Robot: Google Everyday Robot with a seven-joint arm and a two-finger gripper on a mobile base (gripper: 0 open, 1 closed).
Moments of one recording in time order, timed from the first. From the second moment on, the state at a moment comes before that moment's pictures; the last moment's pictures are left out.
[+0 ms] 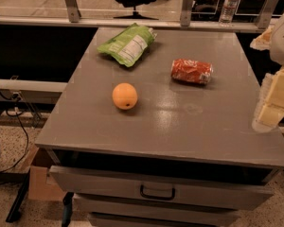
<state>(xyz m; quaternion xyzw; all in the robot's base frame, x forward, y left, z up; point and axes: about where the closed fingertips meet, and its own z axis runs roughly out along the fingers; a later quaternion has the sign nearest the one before) 0.438 -0.217 0.976 -0.60 0.78 -0.03 0.16</state>
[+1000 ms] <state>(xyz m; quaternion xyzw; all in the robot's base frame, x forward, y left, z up) 0.490 -0.215 0.977 -0.61 0.77 -0.02 0.19</state>
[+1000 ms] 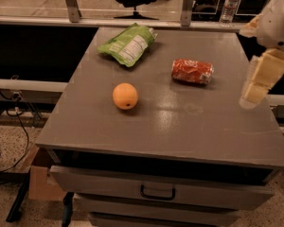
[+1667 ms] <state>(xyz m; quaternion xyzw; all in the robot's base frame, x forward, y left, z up) 0.569 -0.204 0.944 -0.62 0.77 -0.04 0.17</state>
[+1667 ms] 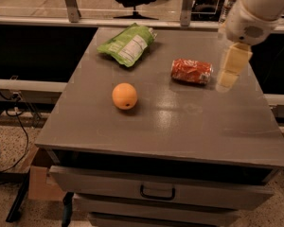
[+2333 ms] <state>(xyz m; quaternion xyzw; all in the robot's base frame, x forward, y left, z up) 0.625 -0.172 0.909 -0.60 0.79 -0.01 0.12</state>
